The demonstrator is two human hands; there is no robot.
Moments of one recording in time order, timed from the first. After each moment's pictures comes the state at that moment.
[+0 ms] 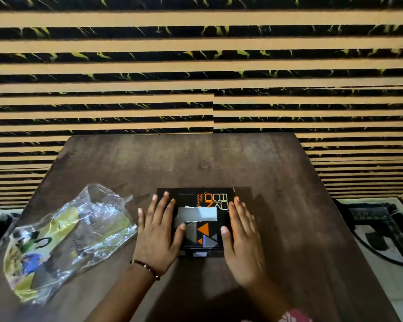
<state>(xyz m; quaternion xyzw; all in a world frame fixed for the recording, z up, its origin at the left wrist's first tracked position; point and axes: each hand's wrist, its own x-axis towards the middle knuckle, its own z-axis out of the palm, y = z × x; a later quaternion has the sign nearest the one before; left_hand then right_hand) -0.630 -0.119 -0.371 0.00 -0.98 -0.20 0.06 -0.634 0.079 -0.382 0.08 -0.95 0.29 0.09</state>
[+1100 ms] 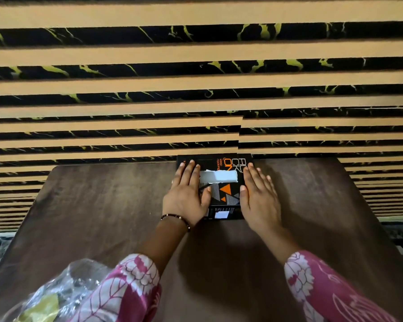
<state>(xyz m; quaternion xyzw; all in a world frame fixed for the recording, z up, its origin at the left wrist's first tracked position) -0.888 -0.151 -0.388 -0.03 -0.98 -0.17 0.07 -0.893 0.035 -0.387 0.07 -0.98 0.14 0.09</state>
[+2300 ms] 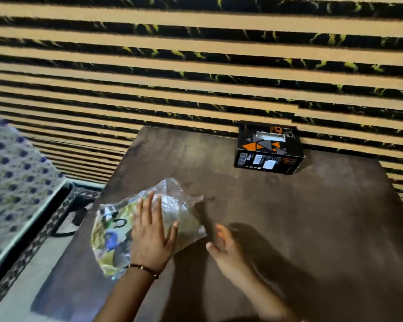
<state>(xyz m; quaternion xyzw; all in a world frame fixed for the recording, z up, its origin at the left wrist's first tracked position) -0.602 -0.271 -0.381 0.17 -0.96 -0.19 0.14 -0.642 -0.092 -0.384 0.02 -0.82 0.49 -0.28</state>
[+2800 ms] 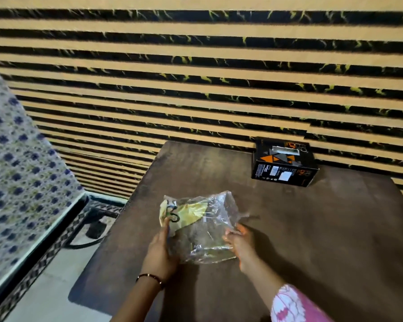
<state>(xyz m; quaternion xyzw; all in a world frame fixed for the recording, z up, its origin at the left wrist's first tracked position) -0.548 -0.314 -0.410 0.23 -0.90 -0.37 0.01 -0.652 -0.138 -0.408 -0.17 -0.68 0.67 -0.23</state>
